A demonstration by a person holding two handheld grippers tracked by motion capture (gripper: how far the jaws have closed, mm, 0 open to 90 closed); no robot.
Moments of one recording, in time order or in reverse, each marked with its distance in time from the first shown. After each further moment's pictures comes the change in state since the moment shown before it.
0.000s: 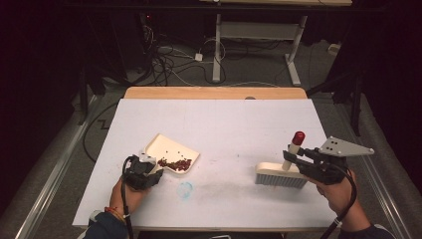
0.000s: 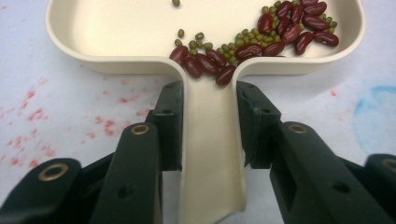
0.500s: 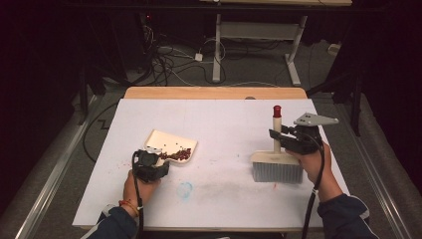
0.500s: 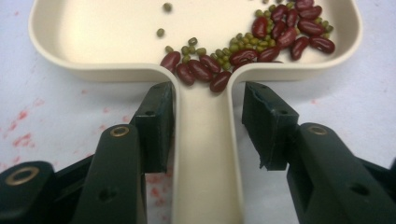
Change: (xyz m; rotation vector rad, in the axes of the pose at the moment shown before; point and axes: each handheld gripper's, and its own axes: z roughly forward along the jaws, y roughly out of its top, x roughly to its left) left arm -0.010 0.020 0.021 -0.026 0.039 -0.115; right arm -0.038 0.021 0.079 0.105 -0.093 0.037
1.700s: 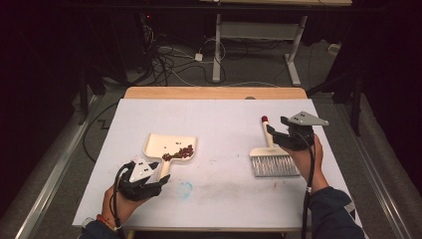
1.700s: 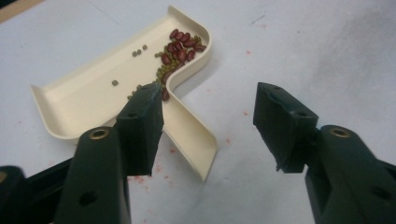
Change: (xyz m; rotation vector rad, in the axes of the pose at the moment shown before) left arm -0.005 -0.031 -0.069 -0.241 -0.131 0.416; right arm -0.002 -0.008 0.020 -0.092 -0.163 -0.001
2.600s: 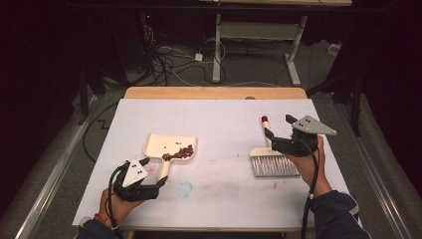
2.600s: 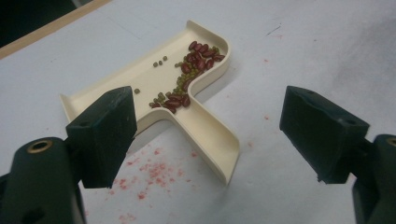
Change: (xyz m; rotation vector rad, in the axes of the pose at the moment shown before) left arm 0.007 -0.015 -0.002 -0.078 0.021 0.002; right arm 0.019 0.005 -0.027 -0.128 0.016 -0.029
